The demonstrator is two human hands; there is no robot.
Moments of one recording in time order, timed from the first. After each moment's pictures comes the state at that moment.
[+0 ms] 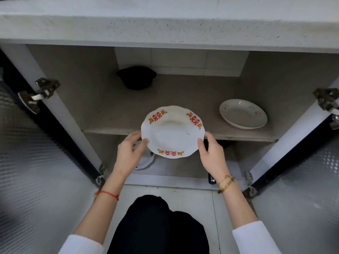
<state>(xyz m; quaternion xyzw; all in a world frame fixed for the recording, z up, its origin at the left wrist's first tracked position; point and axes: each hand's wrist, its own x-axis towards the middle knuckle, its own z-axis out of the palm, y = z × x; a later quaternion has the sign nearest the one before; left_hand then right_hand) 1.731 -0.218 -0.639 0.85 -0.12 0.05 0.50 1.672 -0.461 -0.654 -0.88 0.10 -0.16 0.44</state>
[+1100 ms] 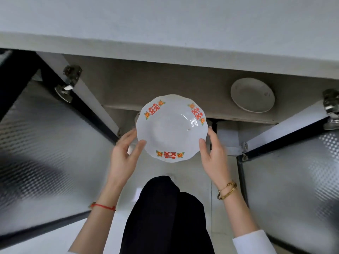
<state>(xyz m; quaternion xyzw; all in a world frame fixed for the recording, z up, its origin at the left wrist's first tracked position) 1.652 -0.152 -0.547 0.84 -0.03 -0.03 0.53 1.606 -0.398 -0.555 -0.86 0.16 -0.02 0.48</state>
